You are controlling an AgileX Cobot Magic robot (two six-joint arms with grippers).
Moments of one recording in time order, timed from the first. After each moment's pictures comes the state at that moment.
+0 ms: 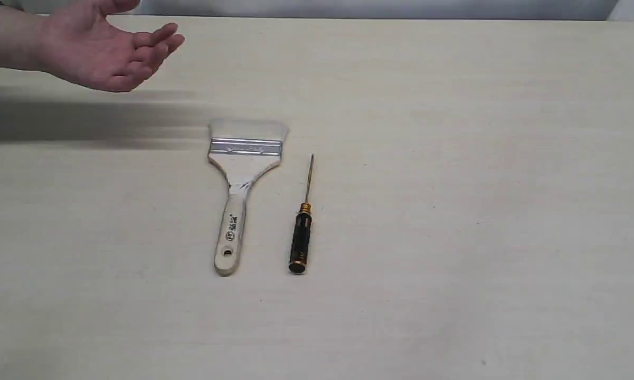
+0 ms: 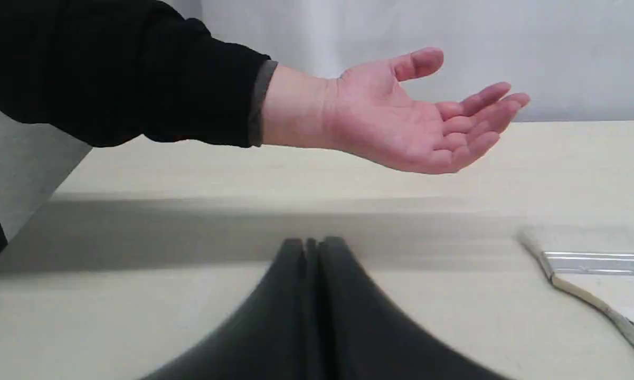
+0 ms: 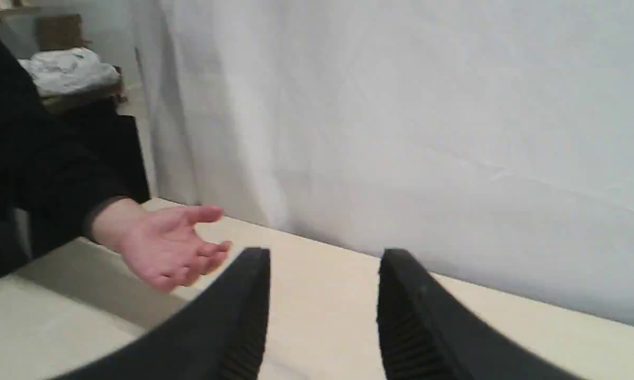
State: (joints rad) left arm 0.02 0.00 0.00 0.07 0.26 -0.07; right arm -0.16 0.63 -0.64 1.33 0.72 -1.21
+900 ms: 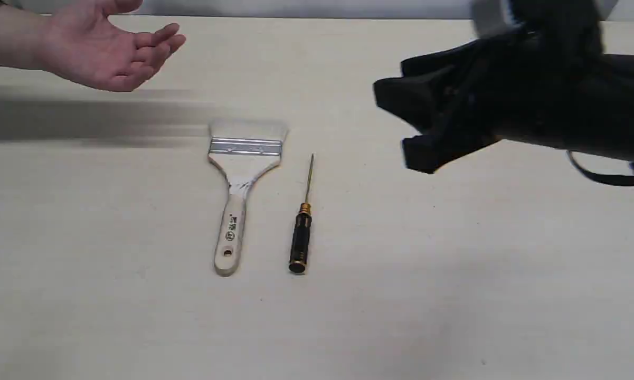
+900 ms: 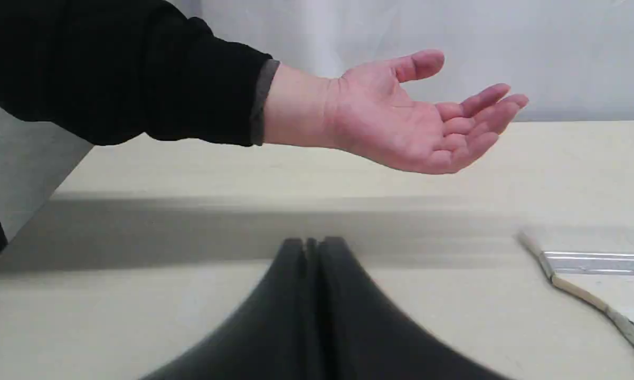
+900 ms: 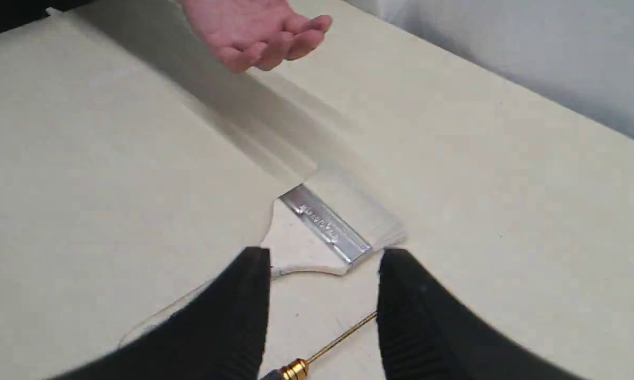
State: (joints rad) left arm 0.02 0.00 0.00 0.07 0.26 -0.07; right arm 0.44 1.27 -0.68 1.68 0.33 -1.80
